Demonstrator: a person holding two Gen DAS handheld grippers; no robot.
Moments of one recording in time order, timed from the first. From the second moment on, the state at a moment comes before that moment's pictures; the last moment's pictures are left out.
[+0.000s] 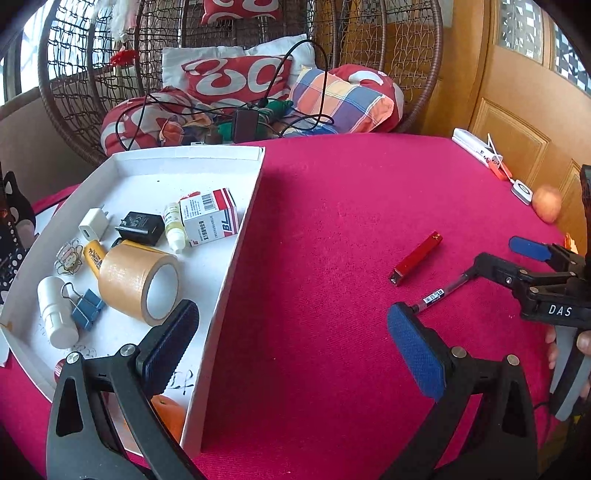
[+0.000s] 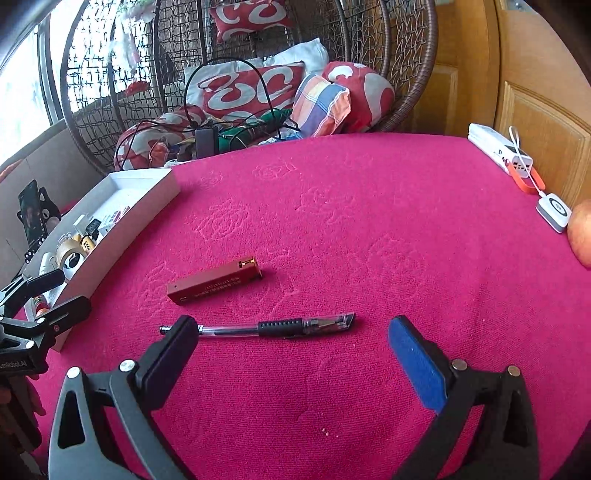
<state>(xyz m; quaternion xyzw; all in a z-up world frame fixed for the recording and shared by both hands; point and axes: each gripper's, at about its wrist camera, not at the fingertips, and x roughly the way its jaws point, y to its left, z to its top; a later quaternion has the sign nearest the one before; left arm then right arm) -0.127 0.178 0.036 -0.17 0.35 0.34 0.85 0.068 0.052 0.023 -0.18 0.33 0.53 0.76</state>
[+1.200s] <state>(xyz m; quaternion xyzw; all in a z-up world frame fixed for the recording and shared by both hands) -0.056 0.180 0.038 -0.10 0.41 0.19 0.89 0.022 0.044 0.005 -0.35 0.28 0.64 0.62</state>
